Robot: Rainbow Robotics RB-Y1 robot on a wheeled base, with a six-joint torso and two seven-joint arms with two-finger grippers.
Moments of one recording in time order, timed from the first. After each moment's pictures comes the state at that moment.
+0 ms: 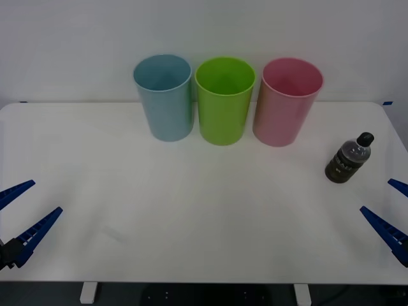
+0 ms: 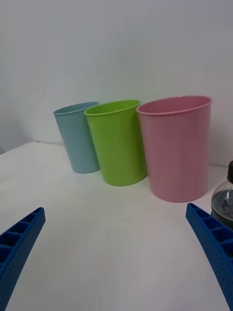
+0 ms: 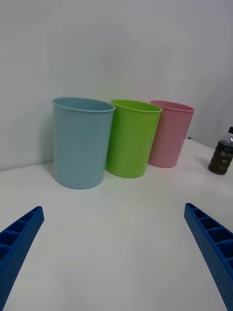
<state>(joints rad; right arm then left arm) 0.35 -0.40 -0.52 -1.66 0.96 -1.22 0.00 0.35 0.40 0.52 -1.66 -0.96 -1.22 0.00</state>
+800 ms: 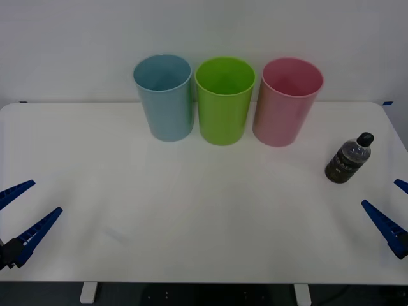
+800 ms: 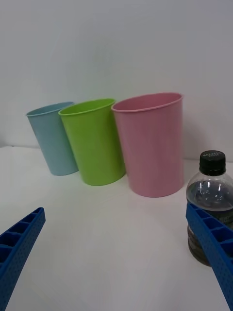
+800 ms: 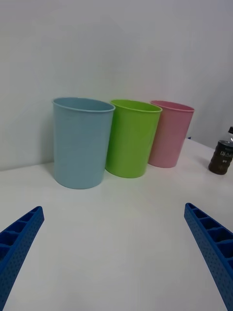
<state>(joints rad) 0.40 -0.39 -0.48 -1.71 0.93 -1.05 0.02 0.35 0.40 0.52 -1.66 -0.96 -1.22 0.00</state>
